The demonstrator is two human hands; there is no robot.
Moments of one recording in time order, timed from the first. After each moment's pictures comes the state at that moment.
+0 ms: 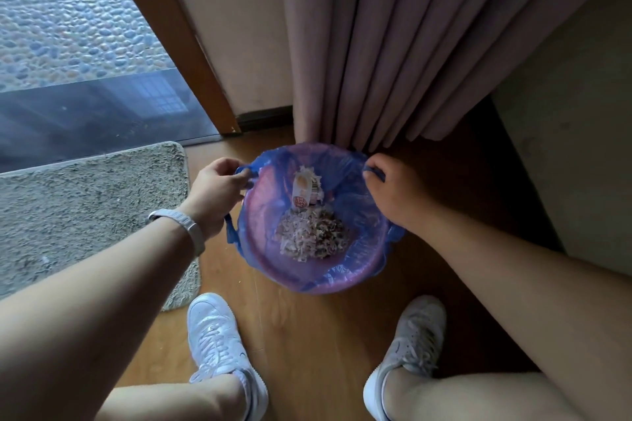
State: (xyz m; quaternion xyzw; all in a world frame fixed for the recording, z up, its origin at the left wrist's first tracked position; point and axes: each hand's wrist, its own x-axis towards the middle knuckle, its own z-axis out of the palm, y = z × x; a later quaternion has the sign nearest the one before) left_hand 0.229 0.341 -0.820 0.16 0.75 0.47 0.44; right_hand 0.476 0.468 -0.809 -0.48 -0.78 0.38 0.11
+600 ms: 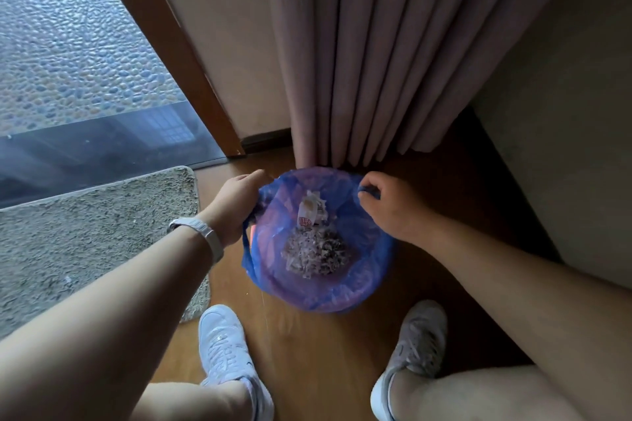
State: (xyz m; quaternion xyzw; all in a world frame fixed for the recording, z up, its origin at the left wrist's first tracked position) left_hand 0.268 0.345 -0.760 0.13 0.73 0.43 0.51; right_hand 0.492 0.443 -0.770 -0.46 -0.79 0.40 0.10
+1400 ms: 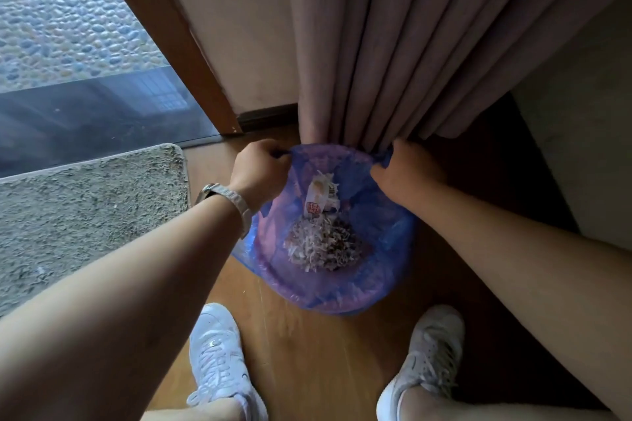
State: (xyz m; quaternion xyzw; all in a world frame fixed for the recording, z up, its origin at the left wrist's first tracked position) left_hand 0.237 0.410 -0.845 0.37 0.85 0.26 0.27; right_hand 0.443 0.507 -0.827 -0.59 -0.78 0.22 -0.01
